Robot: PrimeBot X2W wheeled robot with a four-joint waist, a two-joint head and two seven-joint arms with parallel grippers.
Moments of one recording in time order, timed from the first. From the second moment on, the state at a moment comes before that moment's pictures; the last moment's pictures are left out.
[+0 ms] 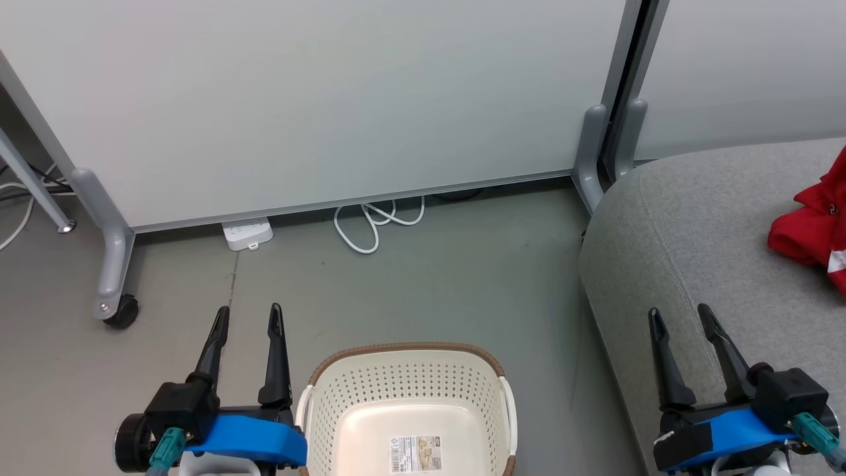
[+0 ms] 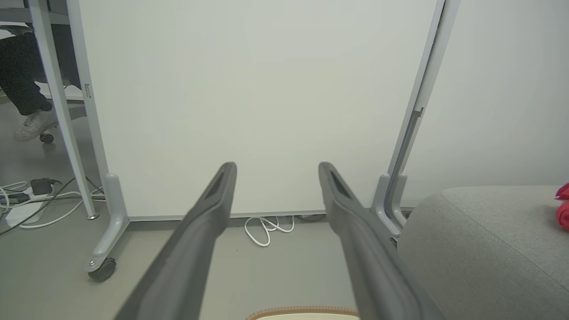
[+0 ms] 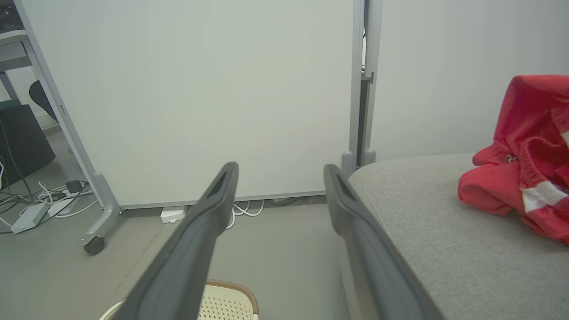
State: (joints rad) left arm -0.05 0.05 -0.11 0.21 -0.22 -0.04 -0.26; right arm -0.06 -0.07 -0.02 0.21 0.15 0.13 -0.26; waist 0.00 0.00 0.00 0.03
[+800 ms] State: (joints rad) left arm 0.00 0.05 -0.11 0.26 -0.26 -0.04 -0.25; right arm -0.03 -0.06 -0.03 0.27 0.19 0.13 -0.25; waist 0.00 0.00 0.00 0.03
